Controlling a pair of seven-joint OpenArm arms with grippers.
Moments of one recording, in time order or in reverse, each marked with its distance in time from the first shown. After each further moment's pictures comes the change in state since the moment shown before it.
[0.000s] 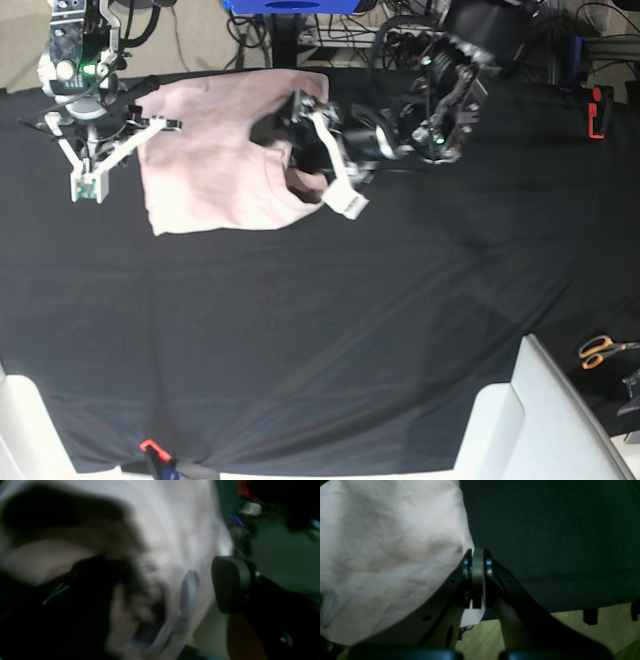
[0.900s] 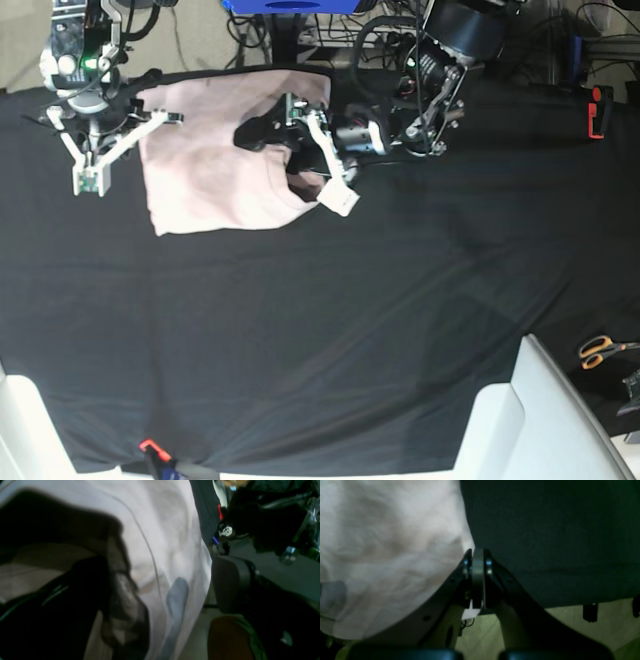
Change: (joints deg) left arm -2.1 5.7 -2.5 -12.9 -2.4 -10.4 -3.1; right arm -1.1 0.0 -0.3 0.0 -0.1 0.0 0.0
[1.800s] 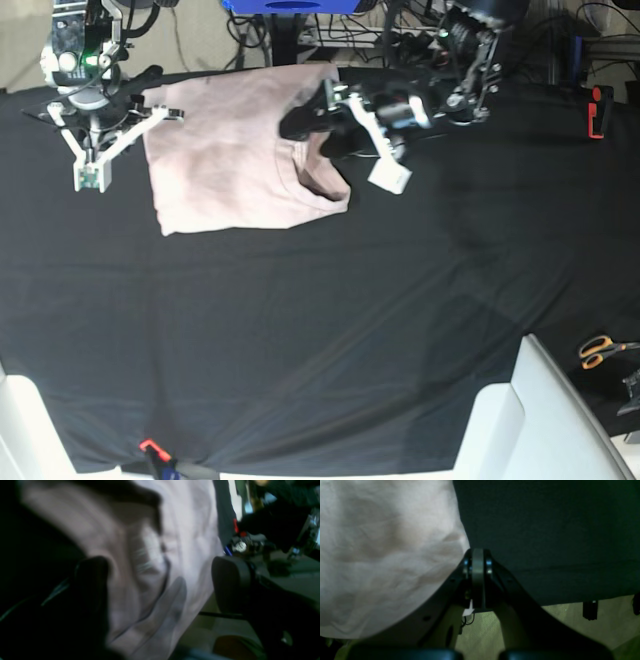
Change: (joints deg) left arm 8.5 -1.9 -10.0 6.9 -0.1 0.3 -0.1; right arm -0.5 0.0 0.0 0.0 0.0 0.0 0.0
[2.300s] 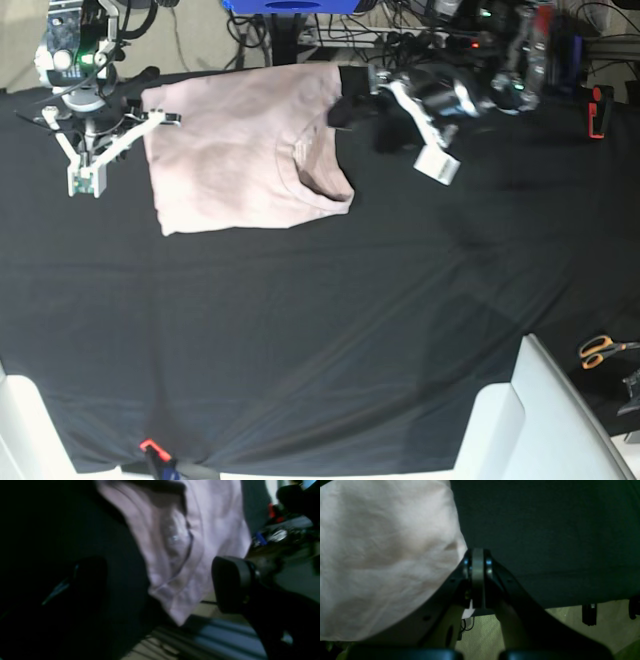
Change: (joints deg) left arm 8.6 -5.2 -7.7 14.7 2.7 1.3 3.1; right arm -0.5 0.0 0.2 2.7 0.0 0.0 0.0
